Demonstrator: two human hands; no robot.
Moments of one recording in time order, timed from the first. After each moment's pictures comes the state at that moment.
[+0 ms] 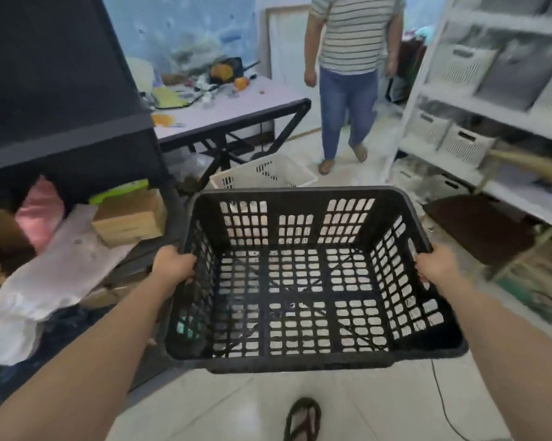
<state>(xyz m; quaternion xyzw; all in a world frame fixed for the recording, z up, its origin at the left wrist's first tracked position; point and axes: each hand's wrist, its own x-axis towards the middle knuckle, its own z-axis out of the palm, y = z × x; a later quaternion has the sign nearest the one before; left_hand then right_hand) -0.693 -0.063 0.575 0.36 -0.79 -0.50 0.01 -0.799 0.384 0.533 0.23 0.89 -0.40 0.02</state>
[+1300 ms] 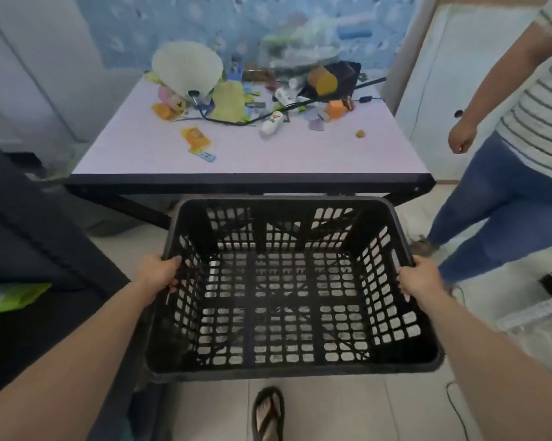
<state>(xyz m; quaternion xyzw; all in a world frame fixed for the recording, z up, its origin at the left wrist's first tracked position) -1.258 -0.183 0.515 0.60 -0.64 -0.48 0.07 -1.566 0.154 0.479 0.02 0.91 -0.38 0.16</state>
